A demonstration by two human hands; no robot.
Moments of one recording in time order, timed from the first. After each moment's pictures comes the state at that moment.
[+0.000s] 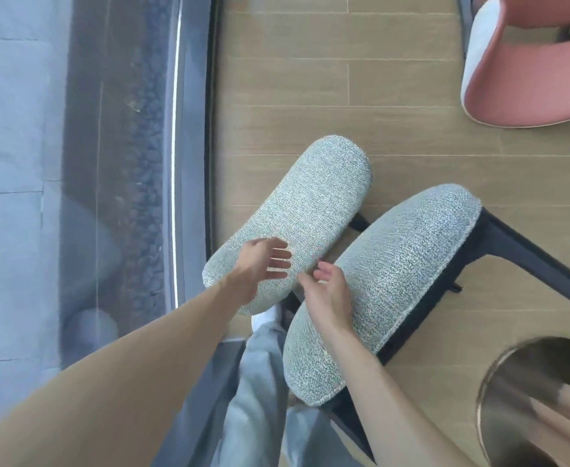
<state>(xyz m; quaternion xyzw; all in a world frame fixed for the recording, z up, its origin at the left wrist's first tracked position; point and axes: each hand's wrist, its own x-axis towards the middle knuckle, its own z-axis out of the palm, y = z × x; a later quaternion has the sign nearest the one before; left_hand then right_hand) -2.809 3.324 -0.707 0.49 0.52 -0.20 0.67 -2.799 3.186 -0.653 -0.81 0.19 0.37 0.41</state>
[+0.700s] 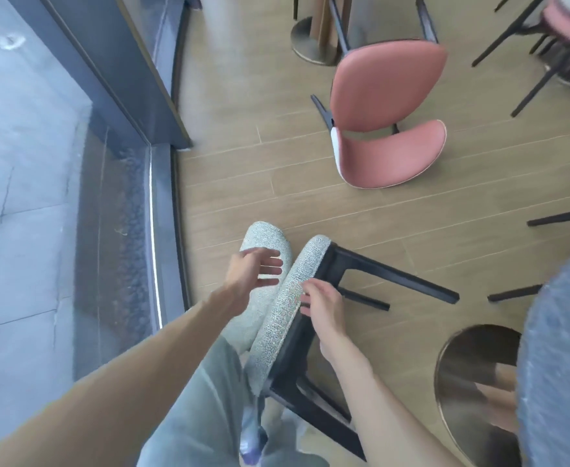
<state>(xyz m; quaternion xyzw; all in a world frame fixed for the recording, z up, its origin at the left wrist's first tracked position) -2.761 3.186 -0.403 0.61 0.37 -0.15 0.68 -2.785 3.032 -0.420 -0.71 0.27 0.26 0.60</state>
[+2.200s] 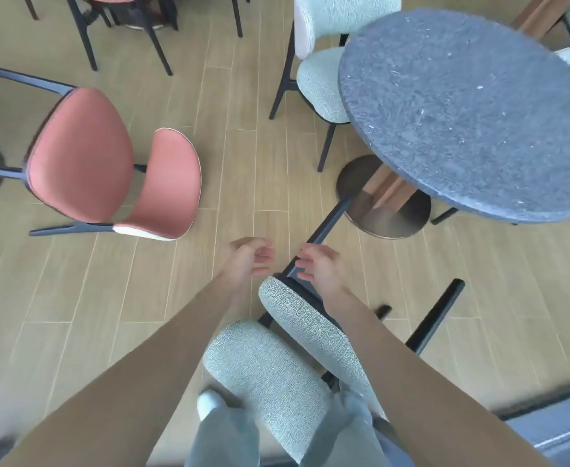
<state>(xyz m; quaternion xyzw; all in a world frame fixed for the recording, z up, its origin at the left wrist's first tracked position) -2.460 3.159 -0.376 0.68 -0.10 -0.54 0.48 -2.608 3.099 -0.386 -0.43 0.61 -0.22 0.63</state>
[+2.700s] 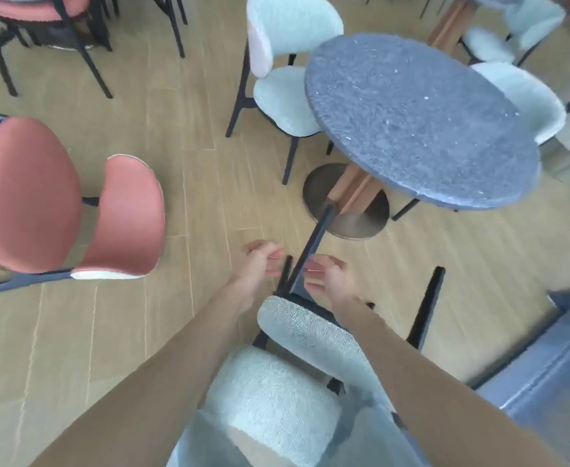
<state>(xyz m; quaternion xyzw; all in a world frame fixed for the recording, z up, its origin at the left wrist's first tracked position) -2.399 3.138 -0.411 0.62 -0.21 -0.61 0.46 -2.554 3.109 -0.401 -0.37 0.67 -0.27 0.58</state>
